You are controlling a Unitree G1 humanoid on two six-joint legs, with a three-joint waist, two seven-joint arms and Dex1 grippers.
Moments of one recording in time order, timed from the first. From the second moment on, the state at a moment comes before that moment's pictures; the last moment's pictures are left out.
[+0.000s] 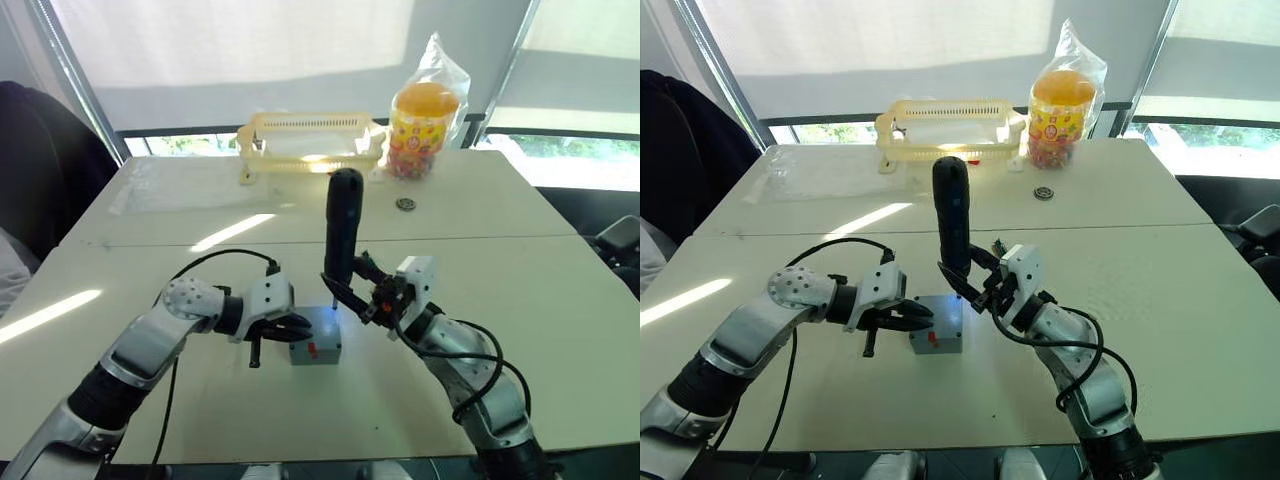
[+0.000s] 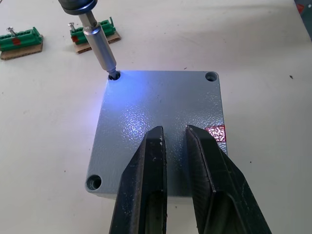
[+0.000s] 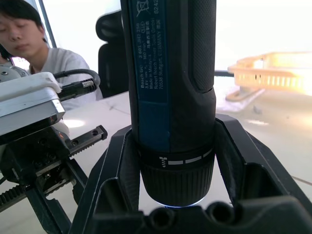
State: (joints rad) left arm -0.47 0.71 -0.33 -0.25 -0.25 0.49 -1.12; right arm -0.19 -0.30 0.15 -0.45 0.36 0.34 0.49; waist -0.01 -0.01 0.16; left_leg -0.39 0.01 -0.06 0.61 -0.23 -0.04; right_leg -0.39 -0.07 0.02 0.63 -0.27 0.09
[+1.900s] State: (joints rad) left arm -0.25 0.81 -0.03 -0.40 -0.43 0.81 -0.87; right arm -0.37 -0.98 -0.02 -0.55 1.09 1.06 0.53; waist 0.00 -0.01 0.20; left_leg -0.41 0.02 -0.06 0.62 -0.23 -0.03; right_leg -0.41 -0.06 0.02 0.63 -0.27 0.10
